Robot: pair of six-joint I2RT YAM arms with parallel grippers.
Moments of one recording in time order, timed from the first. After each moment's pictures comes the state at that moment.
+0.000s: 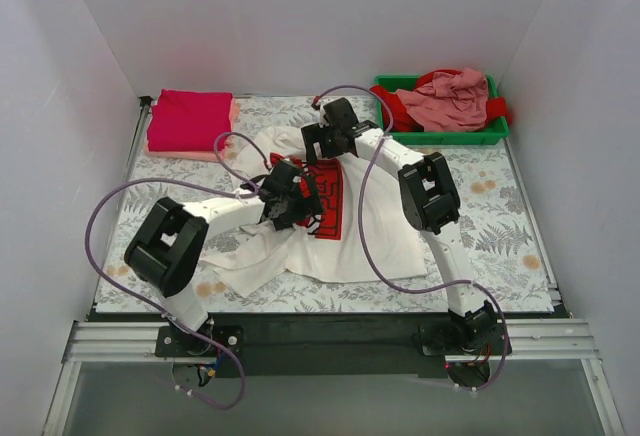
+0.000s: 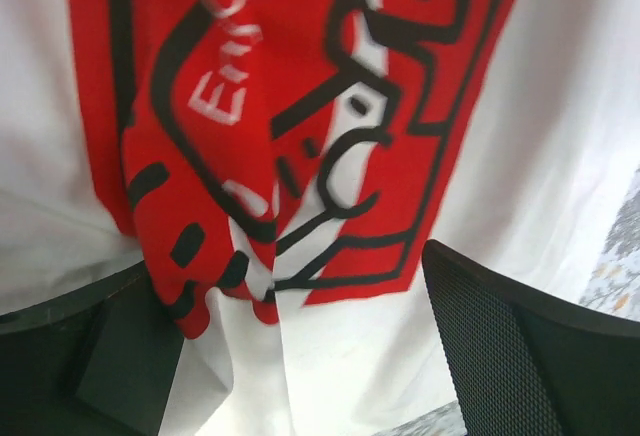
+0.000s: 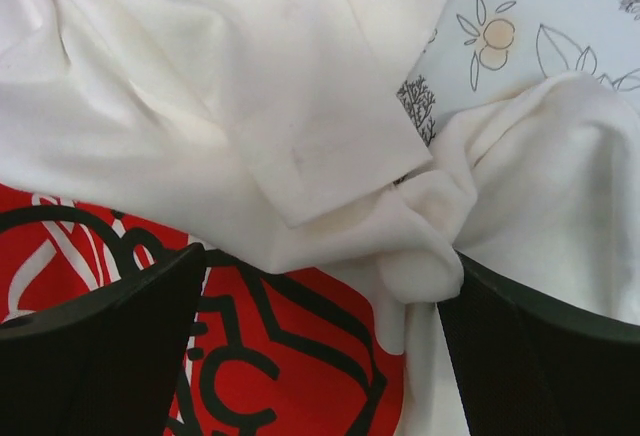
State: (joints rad) left arm -0.61 1.64 0.90 -0.23 0.00 -0.87; right arm 0.56 2.41 1.99 -0.37 -0.12 0.17
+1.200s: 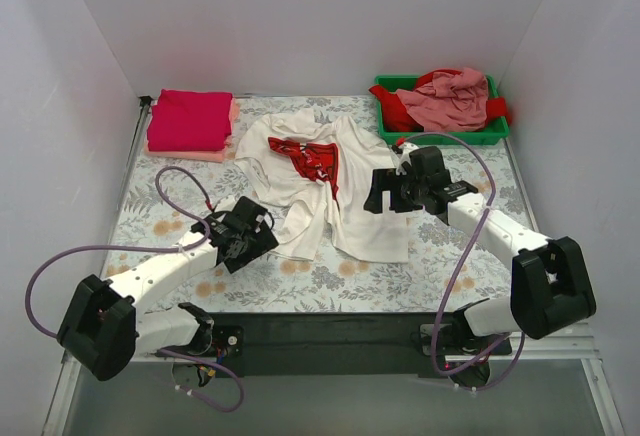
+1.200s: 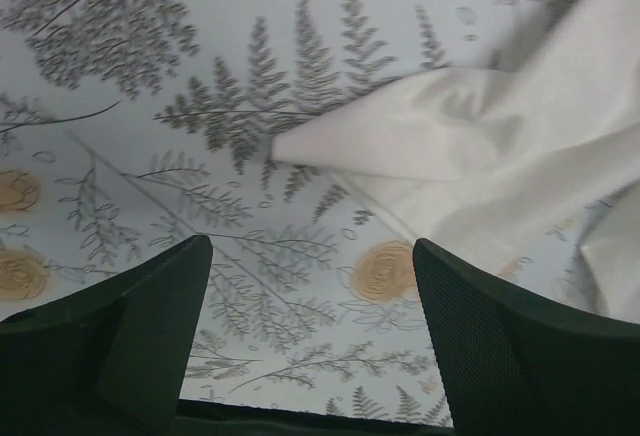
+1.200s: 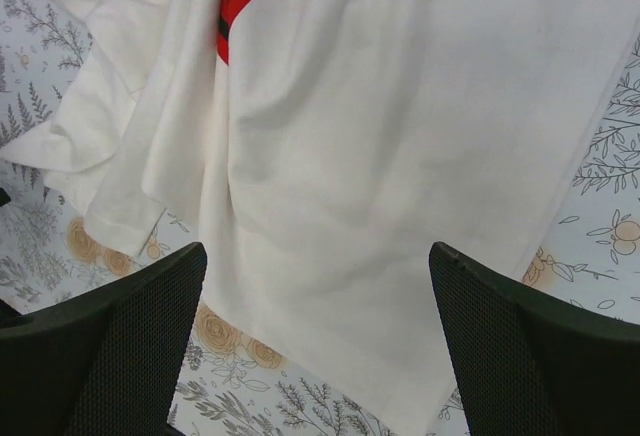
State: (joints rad) left arm -0.60 1.16 0.68 -0.62 -0.24 -1.06; right arm 0.41 1.40 0.87 -0.28 -0.27 0.30
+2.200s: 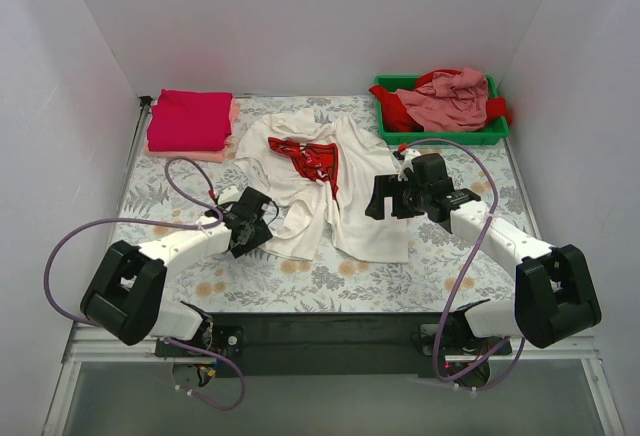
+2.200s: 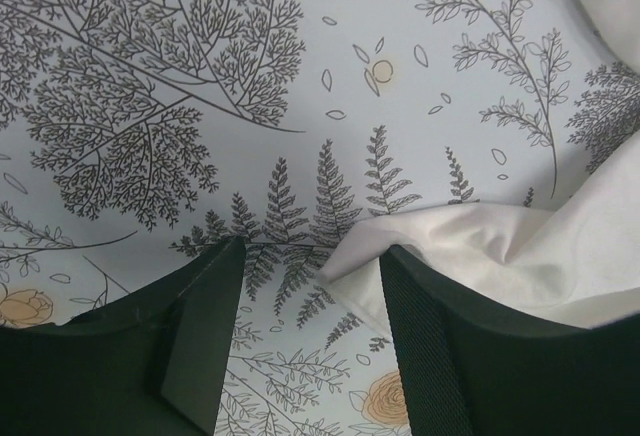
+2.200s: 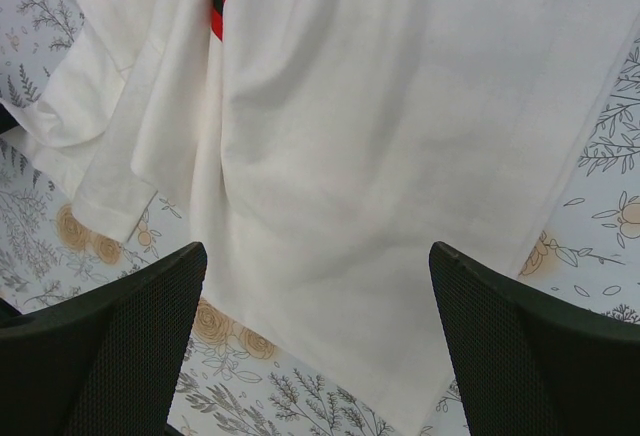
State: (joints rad) left arm -0.53 1.37 0.67 -0.49 -0.35 -1.01; right arm 0.41 1.33 0.79 -0.24 -0.28 0.30
